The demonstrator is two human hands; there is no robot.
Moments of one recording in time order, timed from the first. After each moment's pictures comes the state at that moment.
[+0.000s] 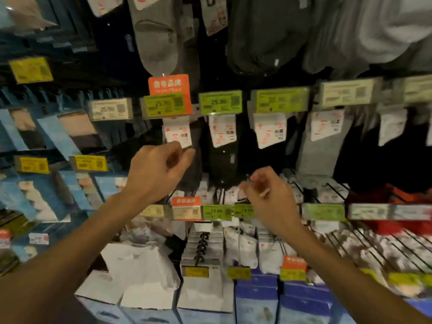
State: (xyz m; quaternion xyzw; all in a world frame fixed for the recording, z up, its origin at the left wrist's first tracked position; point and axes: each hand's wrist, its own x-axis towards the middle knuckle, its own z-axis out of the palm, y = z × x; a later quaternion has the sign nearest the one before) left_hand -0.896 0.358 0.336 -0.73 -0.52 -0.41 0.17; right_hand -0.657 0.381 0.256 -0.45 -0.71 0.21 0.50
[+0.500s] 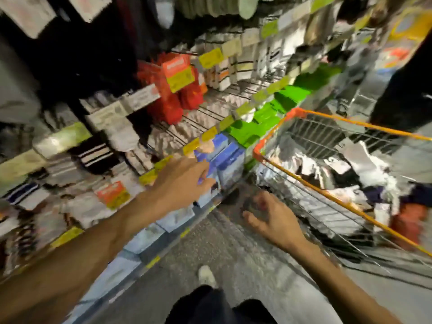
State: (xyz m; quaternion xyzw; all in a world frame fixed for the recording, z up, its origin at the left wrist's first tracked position) left_hand -0.438 0.265 0.152 -0.96 -0.25 -0.03 -0.09; right_hand -0.282 0.074 0.049 -0.80 -0.49 0.20 0.30
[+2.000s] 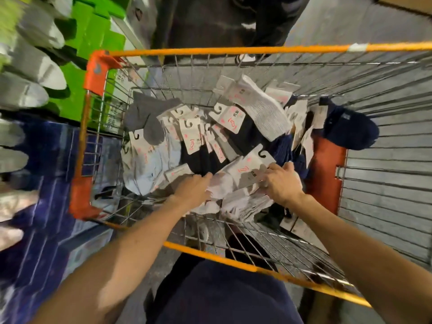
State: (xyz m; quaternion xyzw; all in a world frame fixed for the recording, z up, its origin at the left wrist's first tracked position) left_hand 0.033 0.193 -0.214 -0.88 -0.02 0.44 -0.17; right_hand 0.124 -0.041 -0.197 -0.87 -0.34 0.35 -0.10
